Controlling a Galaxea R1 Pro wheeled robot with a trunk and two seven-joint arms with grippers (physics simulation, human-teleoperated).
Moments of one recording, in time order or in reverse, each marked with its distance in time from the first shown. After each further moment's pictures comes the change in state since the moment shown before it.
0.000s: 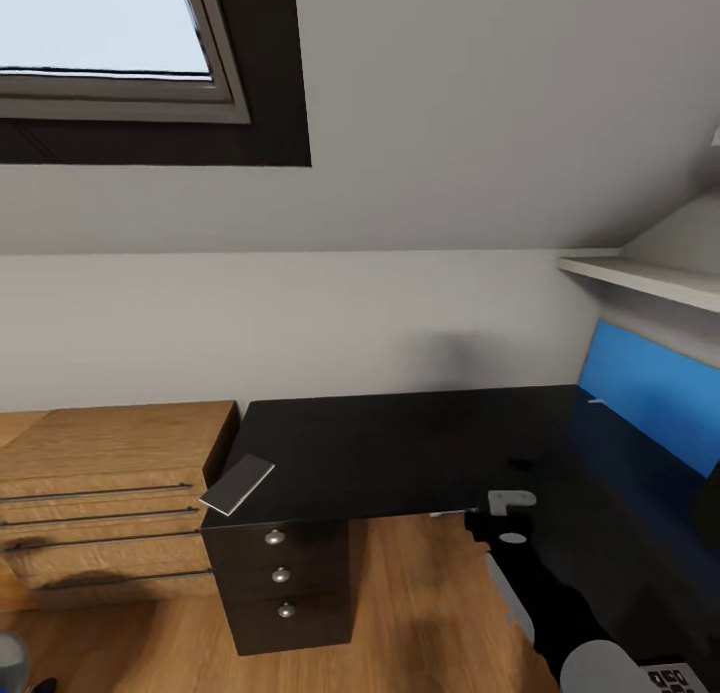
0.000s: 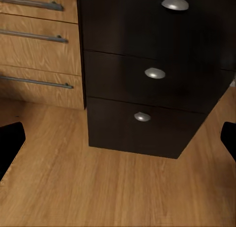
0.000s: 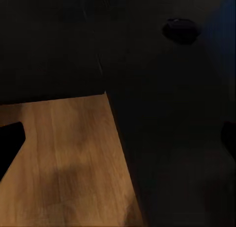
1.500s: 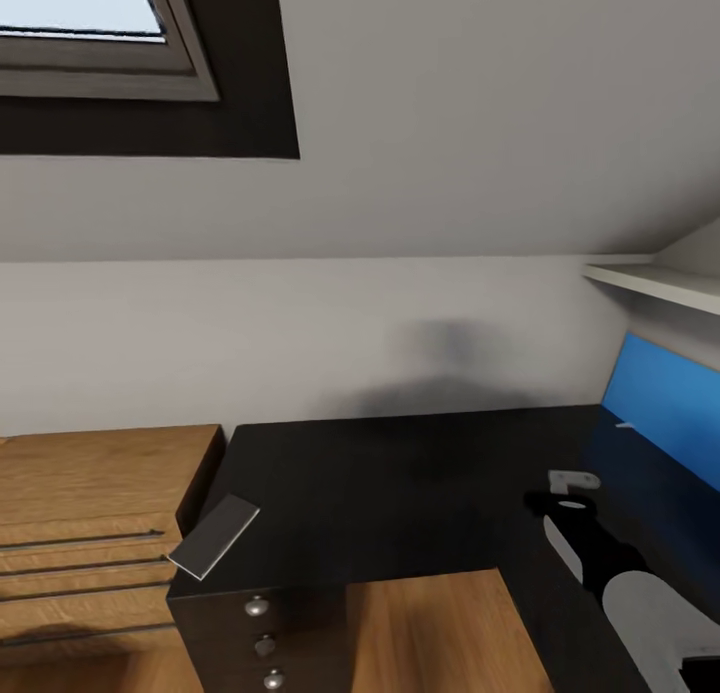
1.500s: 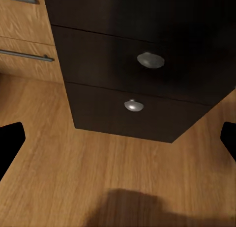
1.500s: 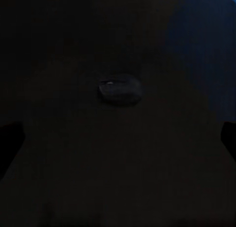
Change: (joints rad) left arm 0.004 0.006 0.000 -0.001 -0.002 0.226 -0.007; right arm -0.217 -0.163 -0.090 0.322 -0.034 -0.059 0.062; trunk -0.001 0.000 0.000
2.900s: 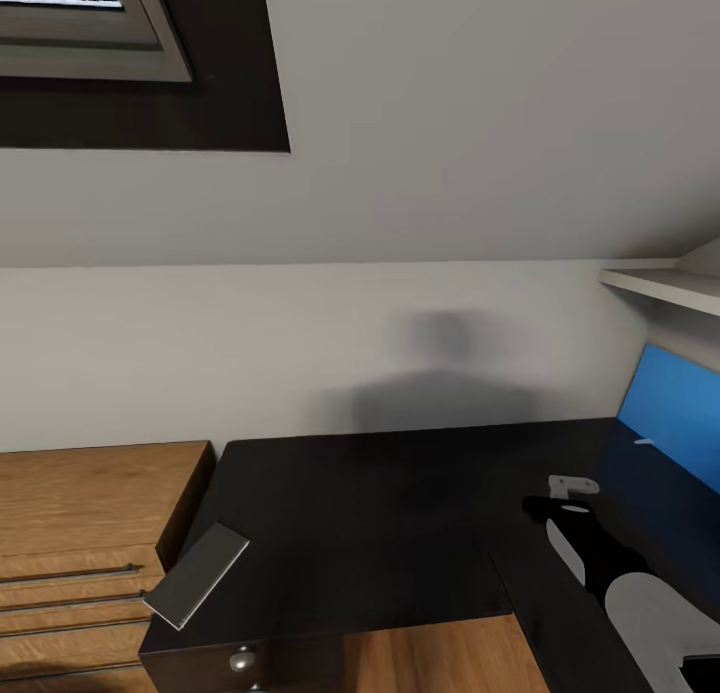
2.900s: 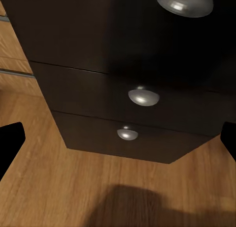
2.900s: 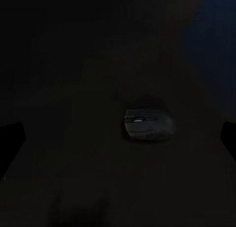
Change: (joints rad) left arm 0.000 0.000 0.000 0.000 0.000 0.004 0.001; right arm -0.001 -0.006 0.002 0.032 -0.024 -0.007 0.044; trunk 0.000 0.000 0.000
